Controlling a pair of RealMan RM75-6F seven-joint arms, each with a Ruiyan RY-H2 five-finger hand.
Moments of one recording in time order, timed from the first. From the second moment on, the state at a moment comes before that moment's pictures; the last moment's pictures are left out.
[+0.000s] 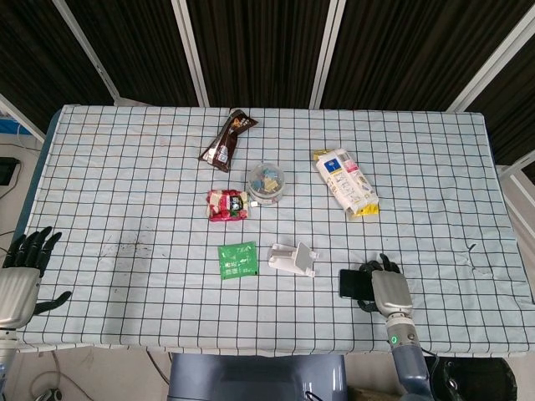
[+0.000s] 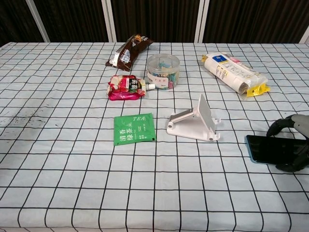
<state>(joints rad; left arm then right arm) -0.10 -1.15 -0.02 -1.62 1.52 1.48 0.12 0.35 -1.56 0.09 -1.70 -0.88 1.22 -0.61</state>
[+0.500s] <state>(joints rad) -0.10 -1.15 -0.02 -1.62 1.52 1.49 0.12 0.35 -1.55 0.08 -1.73 -0.94 1.25 -0.57</state>
